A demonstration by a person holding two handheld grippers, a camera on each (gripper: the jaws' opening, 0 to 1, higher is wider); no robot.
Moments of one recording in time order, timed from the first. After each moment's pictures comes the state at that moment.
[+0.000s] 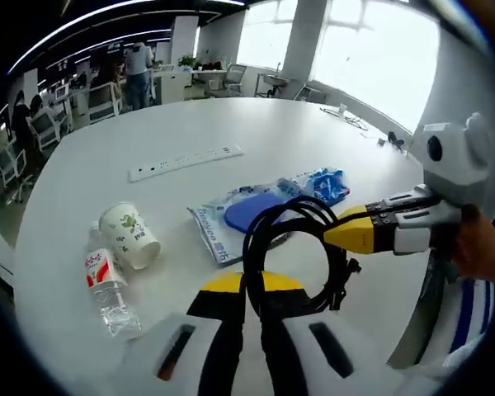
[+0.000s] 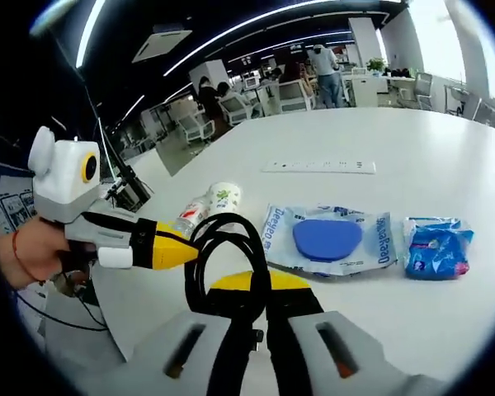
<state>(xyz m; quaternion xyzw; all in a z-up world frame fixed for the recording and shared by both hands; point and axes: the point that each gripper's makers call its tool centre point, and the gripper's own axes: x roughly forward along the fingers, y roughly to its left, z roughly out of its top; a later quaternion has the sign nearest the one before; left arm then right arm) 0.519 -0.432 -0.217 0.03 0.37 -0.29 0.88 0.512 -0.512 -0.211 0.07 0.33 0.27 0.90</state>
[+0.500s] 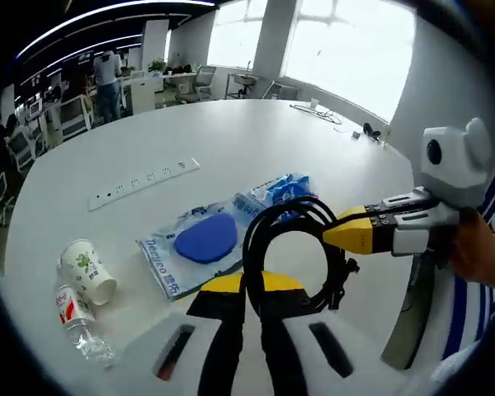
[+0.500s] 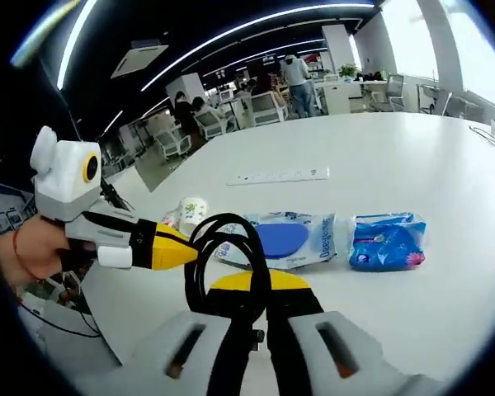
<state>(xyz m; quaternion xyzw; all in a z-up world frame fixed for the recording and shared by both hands) 0.522 -0.506 -0.209 0.04 0.37 -0.35 0.86 0.505 -0.583 -0.201 0.09 0.31 0.20 0.92</state>
